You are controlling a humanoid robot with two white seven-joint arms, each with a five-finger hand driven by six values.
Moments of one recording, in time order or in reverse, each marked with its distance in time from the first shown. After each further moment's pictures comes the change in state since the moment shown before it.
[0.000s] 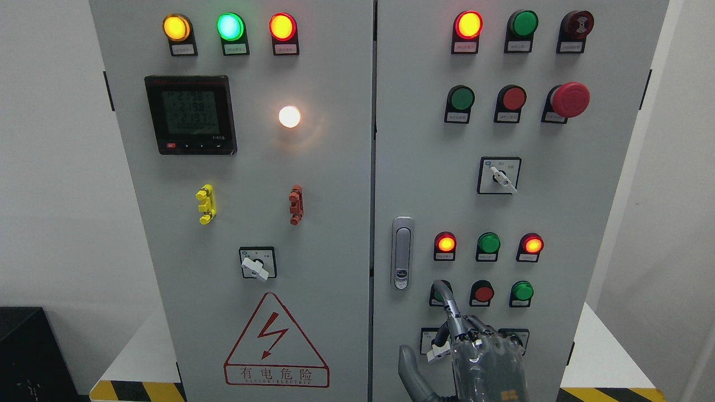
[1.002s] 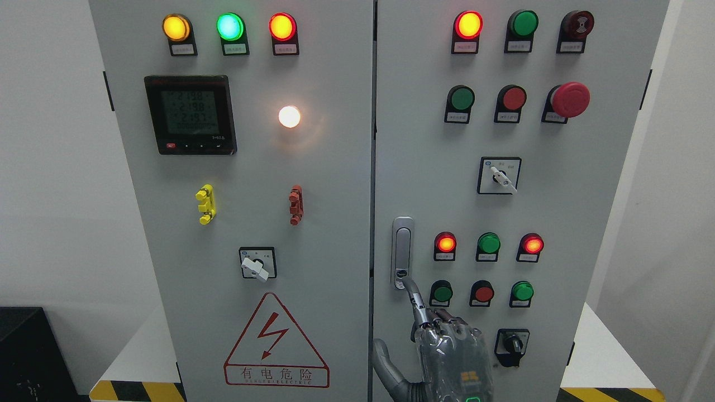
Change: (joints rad) left arm 0.000 0.000 0.000 0.000 0.000 0.002 0.000; right arm -0.088 0.002 0.060 0.123 0.073 0.084 0.012
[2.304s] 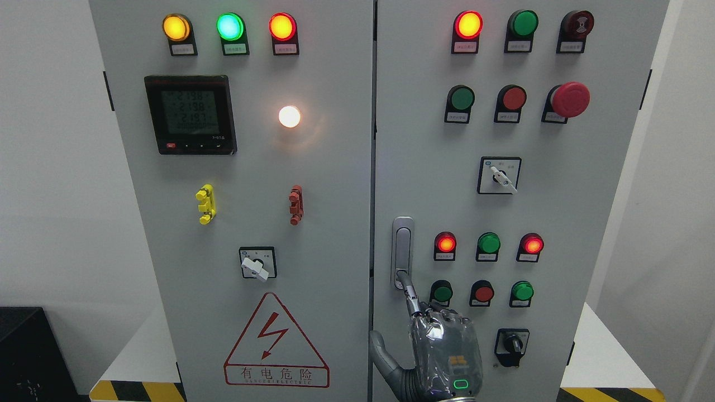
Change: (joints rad) left arm 0.000 0.000 0.000 0.000 0.000 -0.002 0.000; right arm -0.069 0.000 0.005 0.095 0.030 0.059 0.025
